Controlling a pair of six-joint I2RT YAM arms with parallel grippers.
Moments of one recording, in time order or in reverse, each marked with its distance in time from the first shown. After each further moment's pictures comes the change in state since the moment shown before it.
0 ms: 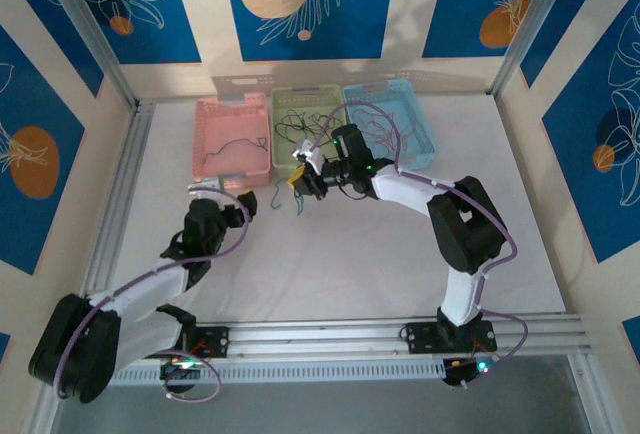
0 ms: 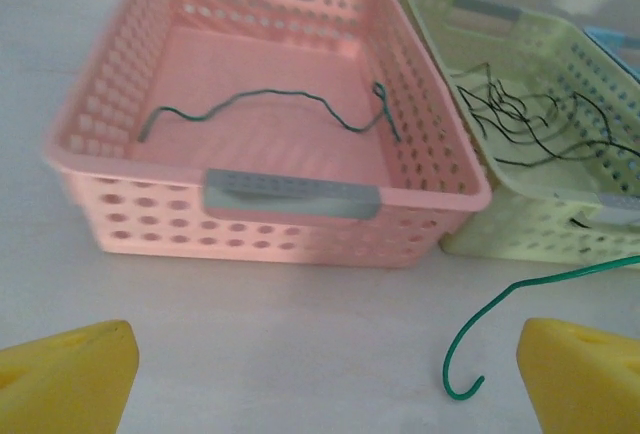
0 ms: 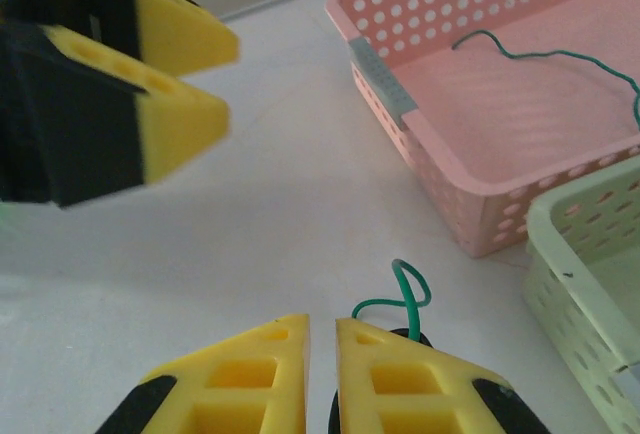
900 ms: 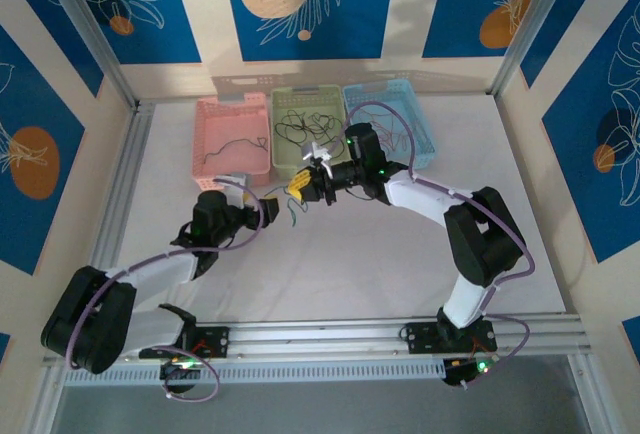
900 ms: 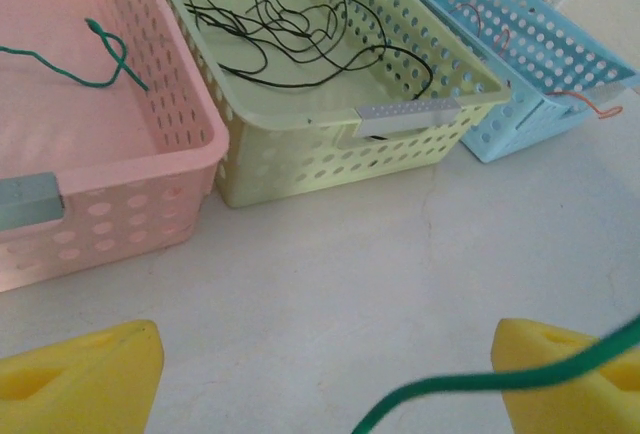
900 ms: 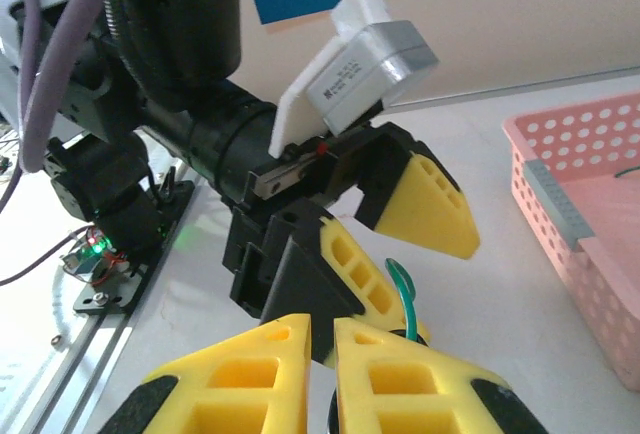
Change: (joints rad) left arm -0.025 0.137 0.048 0.105 0.361 0.084; right arm -0.018 -0.116 -0.093 0.108 -0.338 0.009
